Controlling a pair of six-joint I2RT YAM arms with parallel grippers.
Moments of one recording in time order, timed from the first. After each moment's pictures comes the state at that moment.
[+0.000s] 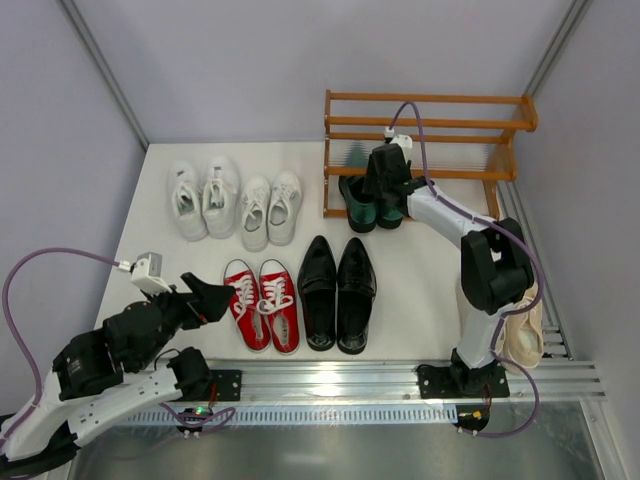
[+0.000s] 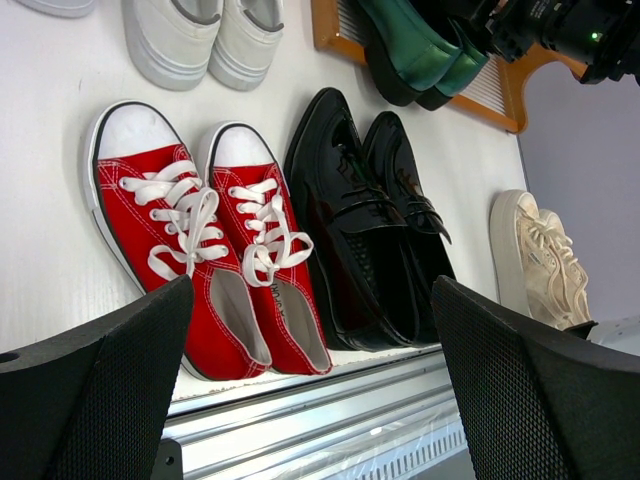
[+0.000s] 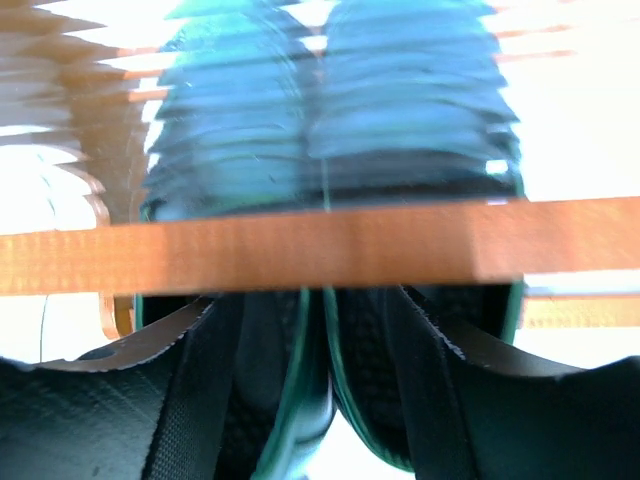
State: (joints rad) left arm -1.03 0.25 0.85 -1.01 -0.59 -0.92; right arm 0.41 1.86 1.40 -0.20 0.34 0.42
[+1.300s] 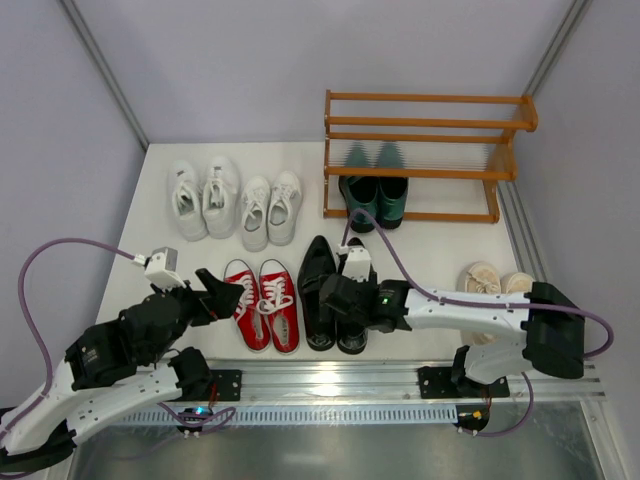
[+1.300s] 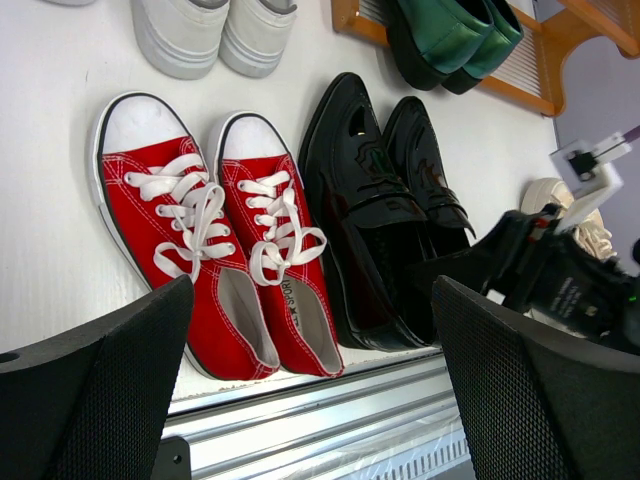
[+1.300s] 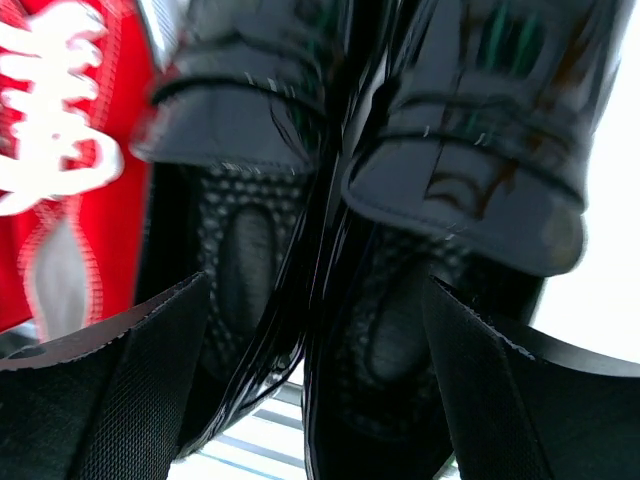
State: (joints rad) left arm -1.03 0.34 0.84 -0.99 -0.59 -0.91; right arm 1.20 1.35 0.89 -0.53 0.47 0.96
